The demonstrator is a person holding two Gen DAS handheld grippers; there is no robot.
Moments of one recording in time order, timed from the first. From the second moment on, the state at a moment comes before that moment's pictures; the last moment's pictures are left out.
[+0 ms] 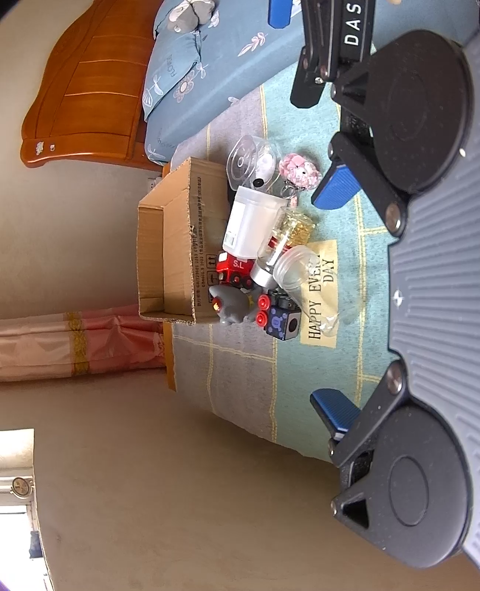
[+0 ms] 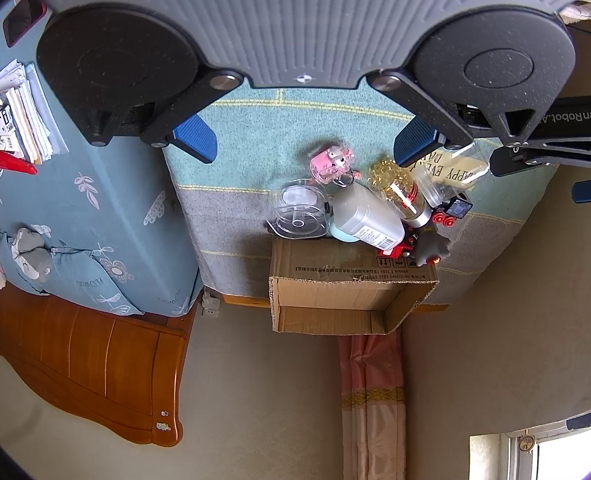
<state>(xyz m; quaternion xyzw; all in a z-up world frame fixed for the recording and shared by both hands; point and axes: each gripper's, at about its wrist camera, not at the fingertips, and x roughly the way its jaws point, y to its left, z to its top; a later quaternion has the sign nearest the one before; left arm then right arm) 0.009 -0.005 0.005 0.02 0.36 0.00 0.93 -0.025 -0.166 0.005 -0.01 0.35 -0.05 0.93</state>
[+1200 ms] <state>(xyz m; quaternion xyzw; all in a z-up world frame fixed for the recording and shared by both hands) 0.085 0.052 -0.096 0.07 0.44 -0.05 0.90 0.058 -0.181 -0.101 -0.05 0.40 0.08 0.91</state>
